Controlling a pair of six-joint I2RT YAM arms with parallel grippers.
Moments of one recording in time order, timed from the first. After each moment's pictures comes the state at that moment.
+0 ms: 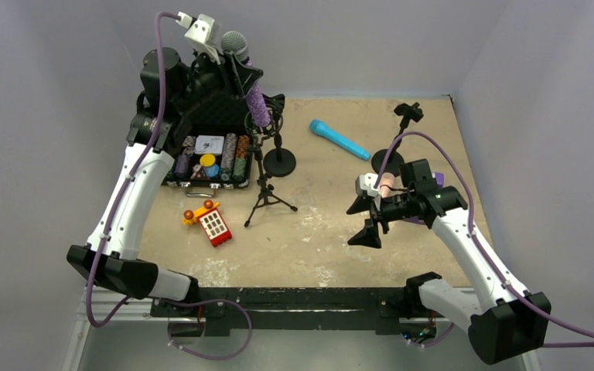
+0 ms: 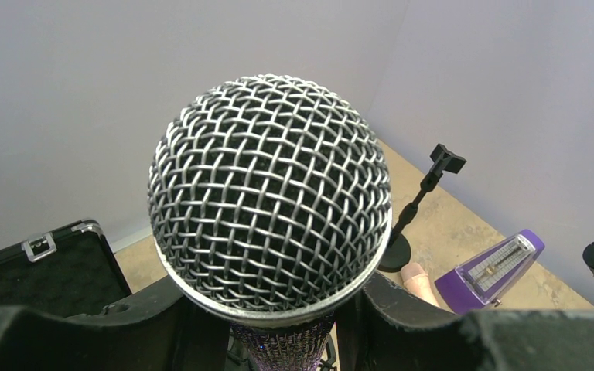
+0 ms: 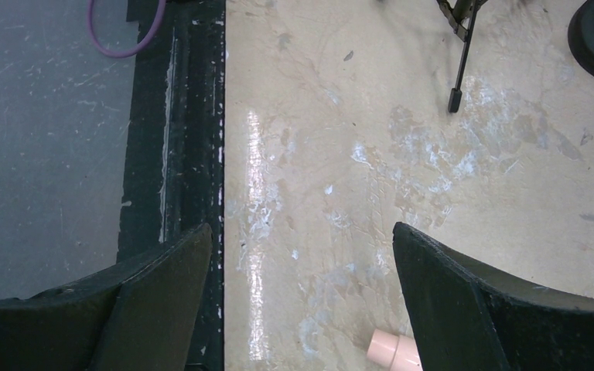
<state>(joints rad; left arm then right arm) -0.28 1.42 1.70 -0.26 0.42 -0.18 0.27 1.02 0.87 -0.91 -1.06 -0.83</state>
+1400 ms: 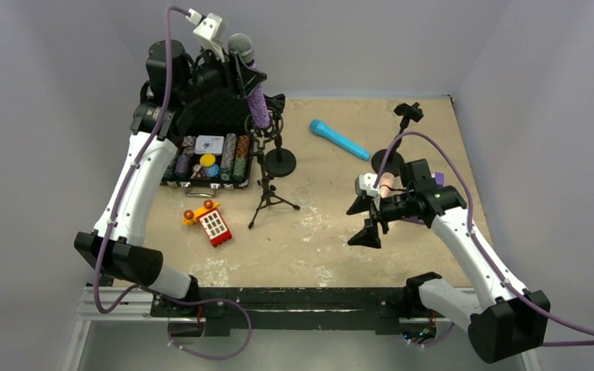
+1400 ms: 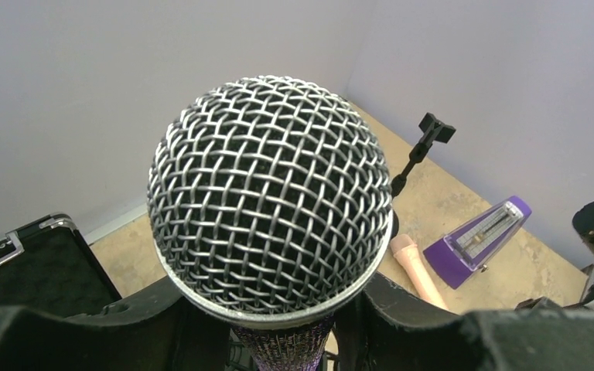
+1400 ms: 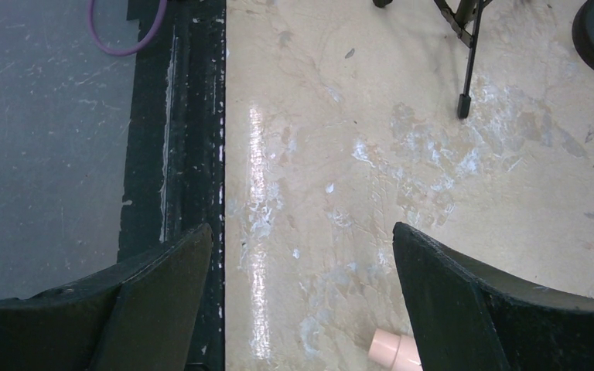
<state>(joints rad) -0.24 1.51 1.81 -0.34 0.53 -0.17 0.27 1.02 0.86 -0.91 -1.06 -0.83</state>
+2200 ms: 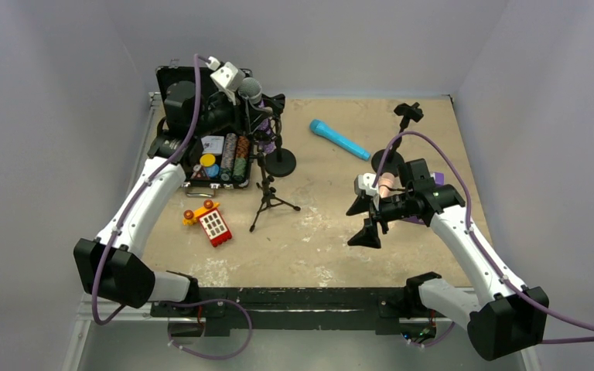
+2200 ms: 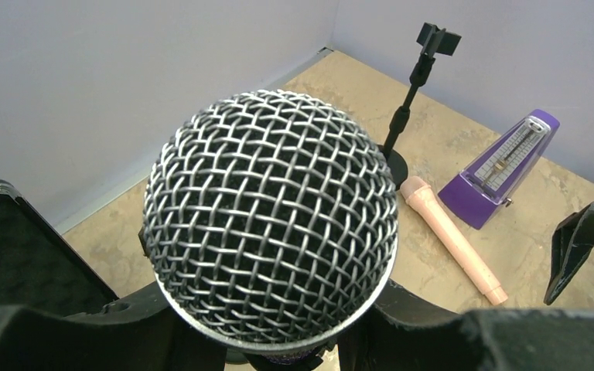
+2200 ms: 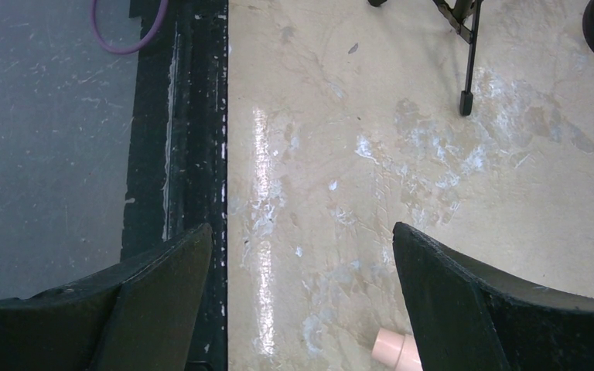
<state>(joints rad) -0.25 1.36 1.31 -0.05 0.62 -0.04 0.27 1.04 0.86 -0.92 -1.06 -0.84</state>
